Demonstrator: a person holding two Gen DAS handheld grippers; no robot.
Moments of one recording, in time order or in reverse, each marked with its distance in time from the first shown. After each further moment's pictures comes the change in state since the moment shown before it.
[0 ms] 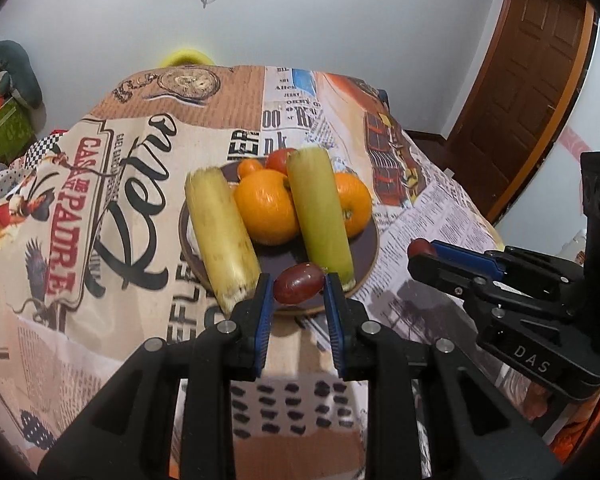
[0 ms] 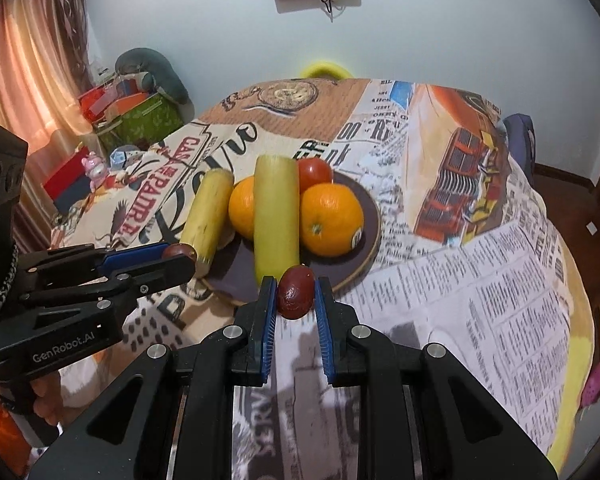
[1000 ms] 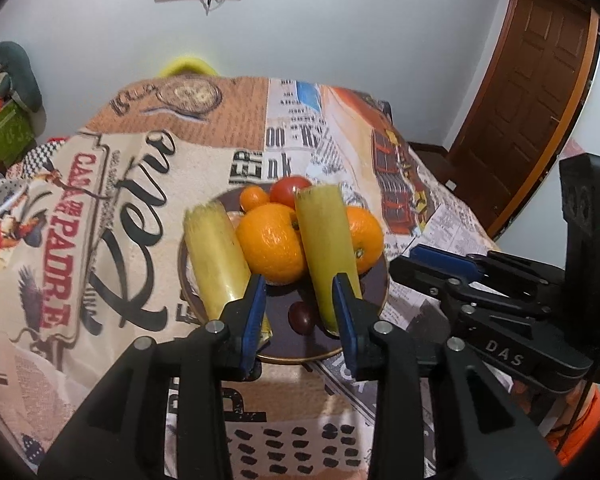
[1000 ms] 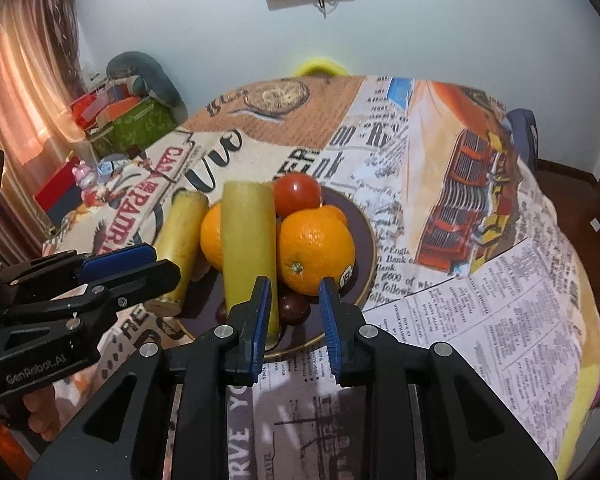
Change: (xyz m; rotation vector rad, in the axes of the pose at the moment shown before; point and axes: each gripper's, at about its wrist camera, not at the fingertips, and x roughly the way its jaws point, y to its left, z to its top) left arm 0.009 0.004 0.021 -0.008 -0.056 0.017; right arm 0.023 -0.016 0.024 0.021 0.008 0.005
